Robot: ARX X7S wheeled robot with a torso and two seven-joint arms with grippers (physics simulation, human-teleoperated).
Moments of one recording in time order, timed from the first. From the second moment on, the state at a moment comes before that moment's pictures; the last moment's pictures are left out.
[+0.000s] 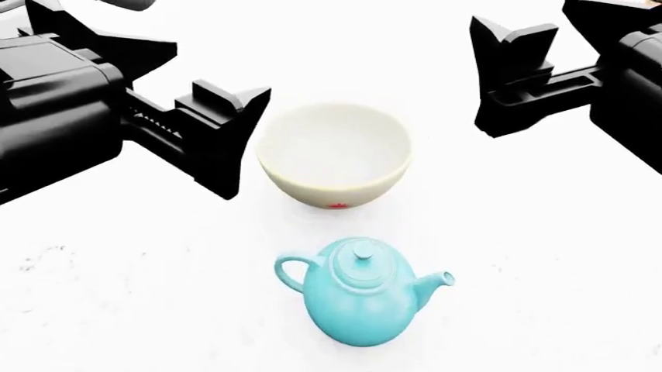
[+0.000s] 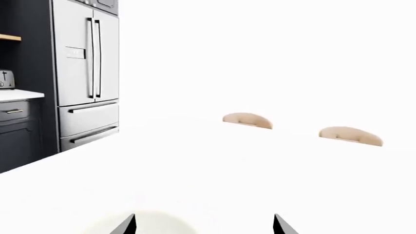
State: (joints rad) left arm -1.57 -0.74 0.42 0.33 -2.28 -1.26 -1.08; right arm 1.30 0.67 0.01 -0.44 1.89 1.34 0.96
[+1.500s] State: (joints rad) left arm -2.08 -0.56 1.42 0.28 -0.90 -1.27 1.07; right arm 1.32 0.72 0.00 -0.32 1.63 1.28 0.67
